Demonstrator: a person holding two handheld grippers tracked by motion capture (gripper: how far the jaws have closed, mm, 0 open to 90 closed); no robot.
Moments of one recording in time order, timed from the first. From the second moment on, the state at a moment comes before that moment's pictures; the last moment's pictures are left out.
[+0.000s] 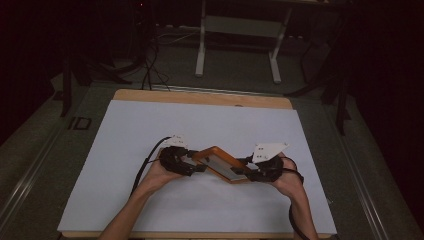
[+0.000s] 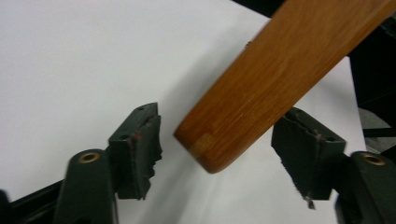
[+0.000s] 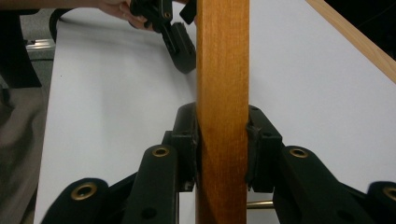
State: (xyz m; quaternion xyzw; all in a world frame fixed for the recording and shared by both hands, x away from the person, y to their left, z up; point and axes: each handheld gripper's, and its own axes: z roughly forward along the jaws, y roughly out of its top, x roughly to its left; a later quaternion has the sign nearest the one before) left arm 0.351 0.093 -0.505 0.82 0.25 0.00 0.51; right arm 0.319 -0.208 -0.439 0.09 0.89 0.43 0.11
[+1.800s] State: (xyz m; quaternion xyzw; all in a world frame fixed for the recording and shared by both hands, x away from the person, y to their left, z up) left arm 0.335 0.039 -0.498 0.82 0.17 0.03 0.54; right arm 0.323 -0.248 -0.443 0.13 0.90 0.39 0.13
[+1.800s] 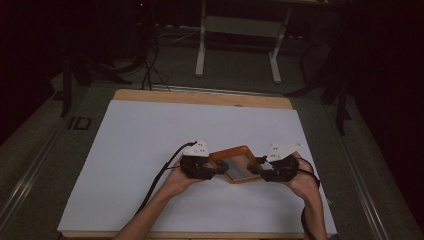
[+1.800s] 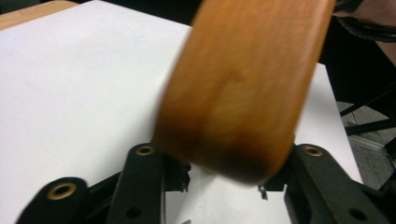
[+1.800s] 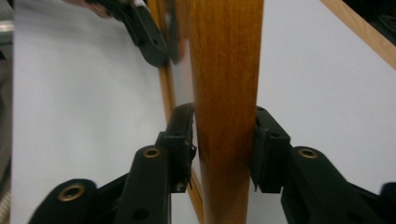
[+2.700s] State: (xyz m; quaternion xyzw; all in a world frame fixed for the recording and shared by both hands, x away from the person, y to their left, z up) left arm 0.330 0.060 -0.474 0.81 0.17 0.04 0.56; right arm 0.328 -0.237 -0.448 0.14 0.89 0.41 0.11
